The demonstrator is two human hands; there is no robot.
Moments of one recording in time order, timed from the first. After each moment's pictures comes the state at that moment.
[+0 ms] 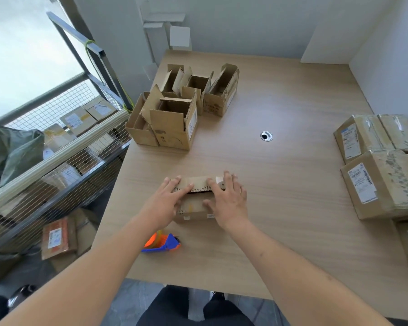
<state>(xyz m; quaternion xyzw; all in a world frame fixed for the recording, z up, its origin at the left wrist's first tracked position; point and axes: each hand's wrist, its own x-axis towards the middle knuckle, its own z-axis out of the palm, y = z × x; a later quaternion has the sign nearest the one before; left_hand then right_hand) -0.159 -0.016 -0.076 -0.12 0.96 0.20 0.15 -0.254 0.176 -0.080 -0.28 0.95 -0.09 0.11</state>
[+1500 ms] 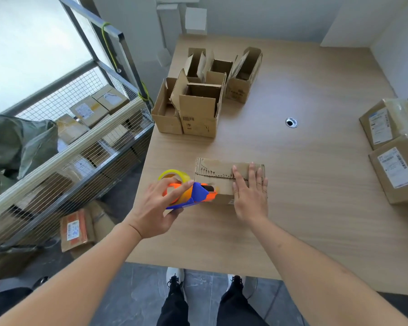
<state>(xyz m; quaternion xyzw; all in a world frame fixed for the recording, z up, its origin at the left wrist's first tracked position) -0.055 -0.116 -0.059 0.06 0.97 0.24 -0.08 -0.207 0.131 -0.123 -0.18 0.97 -0.15 0.09</state>
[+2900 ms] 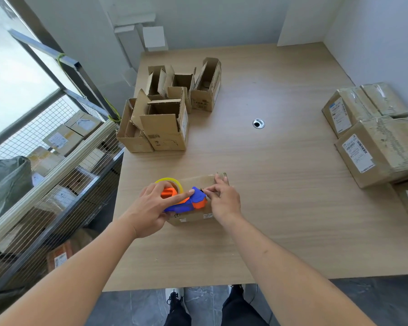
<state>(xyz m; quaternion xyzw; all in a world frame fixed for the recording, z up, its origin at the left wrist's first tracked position) -0.135 -0.086 -0.056 0.11 0.98 0.14 0.08 -0.227 0.137 -0.083 -0.02 0.85 -0.49 0.20</state>
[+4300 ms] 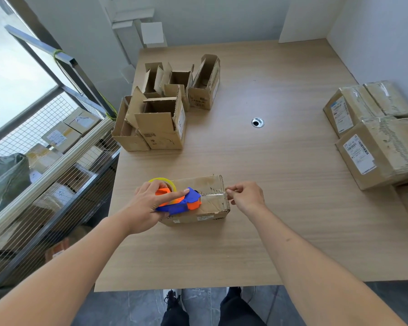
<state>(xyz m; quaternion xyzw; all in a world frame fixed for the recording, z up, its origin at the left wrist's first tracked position) -0.148 -0.083 -0.055 0.06 0.97 0.20 0.13 -0.273 0.202 -0.103 0.09 0.85 -0.45 0.24</state>
